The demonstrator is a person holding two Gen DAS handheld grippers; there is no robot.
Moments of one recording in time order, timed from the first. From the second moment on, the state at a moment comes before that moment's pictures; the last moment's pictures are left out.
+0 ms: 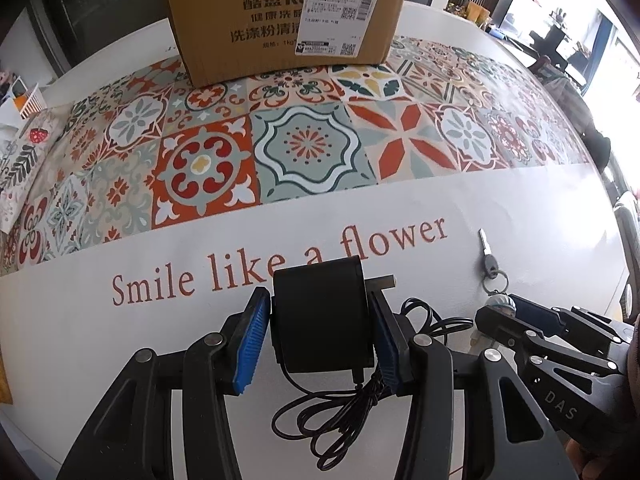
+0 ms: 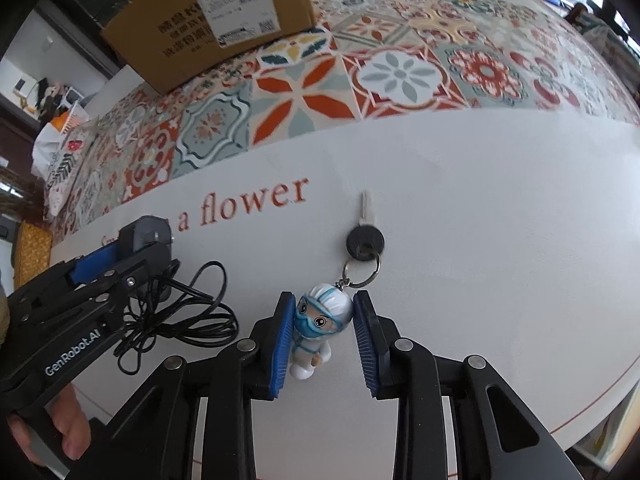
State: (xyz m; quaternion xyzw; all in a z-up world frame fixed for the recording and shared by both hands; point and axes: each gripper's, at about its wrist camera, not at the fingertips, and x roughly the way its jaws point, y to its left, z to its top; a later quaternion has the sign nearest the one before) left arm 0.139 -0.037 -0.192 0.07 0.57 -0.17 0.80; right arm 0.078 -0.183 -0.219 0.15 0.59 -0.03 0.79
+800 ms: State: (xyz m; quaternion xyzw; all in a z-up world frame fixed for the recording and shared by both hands) left arm 0.158 -0.029 -0.110 0.03 0.50 -0.14 0.85; right arm 0.121 -0.182 -0.120 0.10 0.50 0.03 0.86
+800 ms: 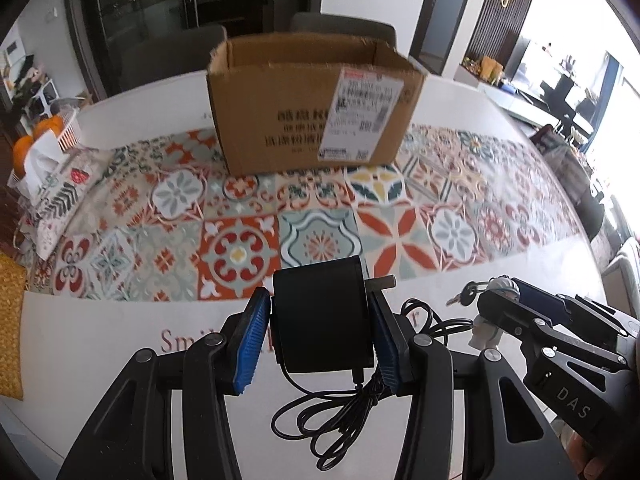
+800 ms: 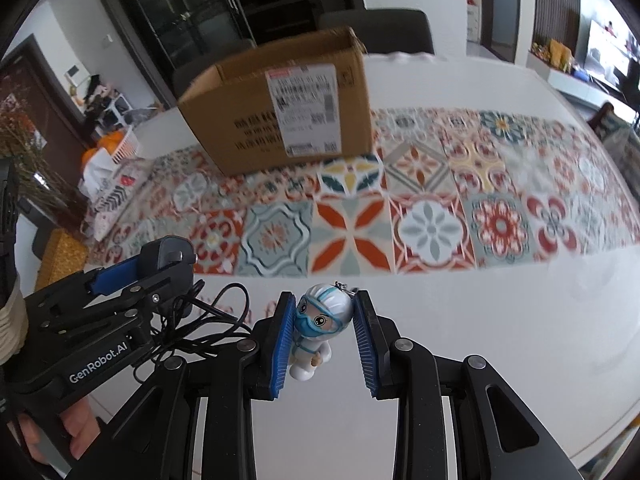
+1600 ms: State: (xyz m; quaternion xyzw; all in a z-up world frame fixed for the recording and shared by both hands) left arm 0.219 -0.025 -0.031 0.01 0.42 -0.12 0.90; right arm 0.193 -0.174 -0.042 0.06 0.40 0.08 0.91
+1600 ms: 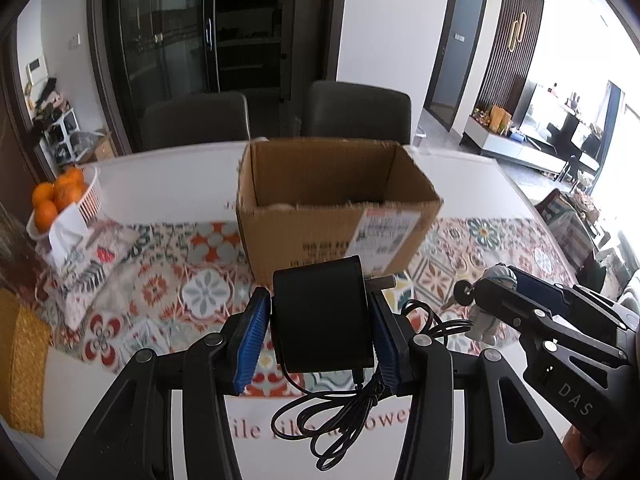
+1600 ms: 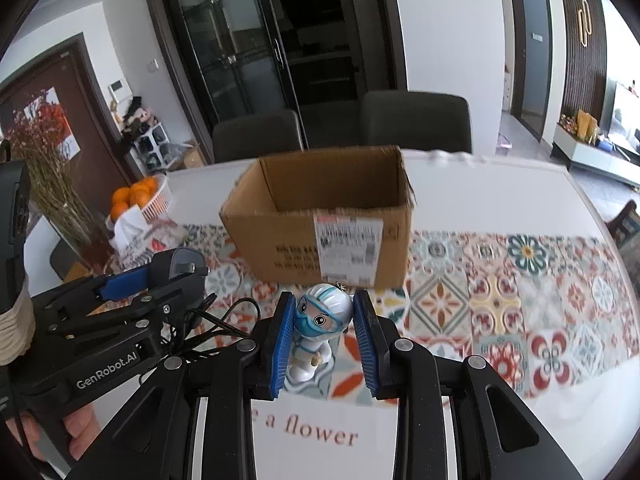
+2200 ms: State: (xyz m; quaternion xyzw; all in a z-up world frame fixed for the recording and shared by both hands) left arm 0.286 -0.029 0.004 0.03 0.39 -0.11 0.91; right arm 0.265 -0.170 0.003 0.02 0.34 0.09 0.94
